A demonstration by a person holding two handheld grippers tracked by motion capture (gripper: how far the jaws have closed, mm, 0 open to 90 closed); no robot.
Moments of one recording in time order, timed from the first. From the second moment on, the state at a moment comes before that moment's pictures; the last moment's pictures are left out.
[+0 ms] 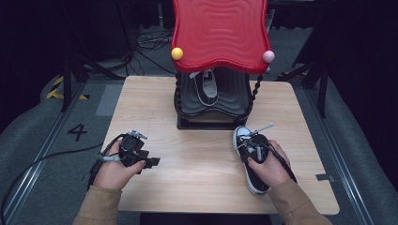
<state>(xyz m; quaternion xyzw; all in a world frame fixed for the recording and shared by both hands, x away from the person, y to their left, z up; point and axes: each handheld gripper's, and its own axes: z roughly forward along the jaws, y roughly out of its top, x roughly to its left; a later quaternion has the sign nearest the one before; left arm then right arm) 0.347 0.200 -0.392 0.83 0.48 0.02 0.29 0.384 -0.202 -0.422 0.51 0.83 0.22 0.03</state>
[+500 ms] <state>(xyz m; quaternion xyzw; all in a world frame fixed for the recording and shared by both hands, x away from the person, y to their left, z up) 0.350 0.201 -0.390 0.83 0.48 0.02 0.29 0.363 -0.197 -0.362 0.45 0.85 0.28 0.03</state>
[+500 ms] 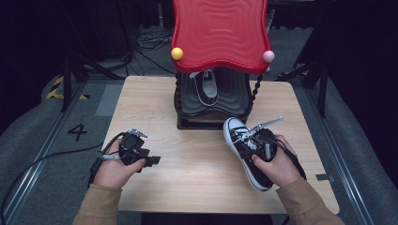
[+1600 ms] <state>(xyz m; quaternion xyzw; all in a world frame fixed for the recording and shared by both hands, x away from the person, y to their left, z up) 0.325 0.228 -0.394 0.82 0.50 0.03 0.29 0.463 -0.153 -0.306 0.46 0.82 0.30 0.15</state>
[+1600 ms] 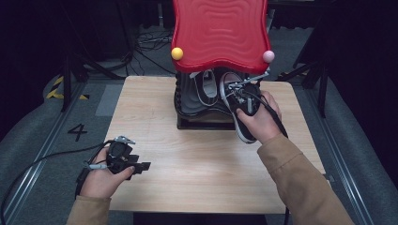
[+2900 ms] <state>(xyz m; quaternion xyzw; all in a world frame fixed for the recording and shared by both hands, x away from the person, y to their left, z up) 0.360 0.187 -0.397 0.84 0.45 0.00 0.29 0.425 -0.187 -0.291 0.41 0.83 0.35 0.13</state>
